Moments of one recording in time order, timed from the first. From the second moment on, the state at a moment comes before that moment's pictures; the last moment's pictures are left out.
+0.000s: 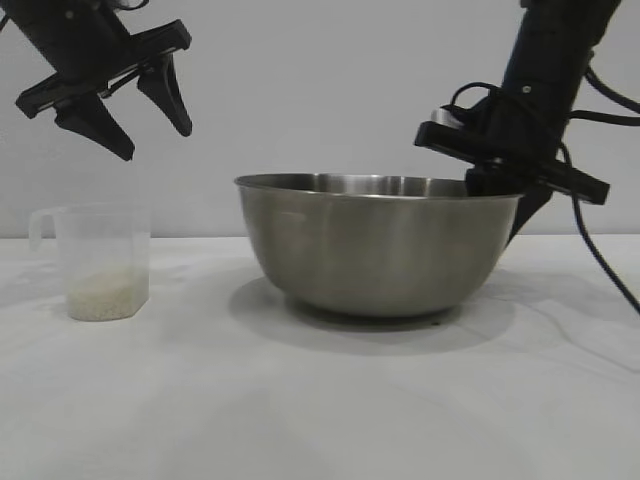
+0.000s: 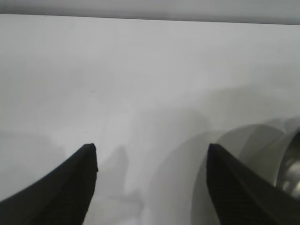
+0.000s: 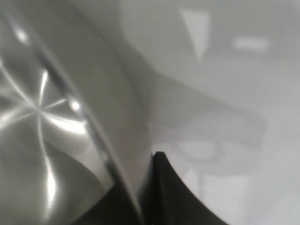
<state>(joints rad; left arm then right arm) -0.16 1.92 -1.34 -0.80 0.39 0.52 0.28 2.25 -1.72 0.42 1.21 -0.15</state>
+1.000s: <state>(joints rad) -0.16 1.92 -1.34 -0.80 0.40 0.52 0.28 2.06 -1.72 0.27 1.22 -0.15</state>
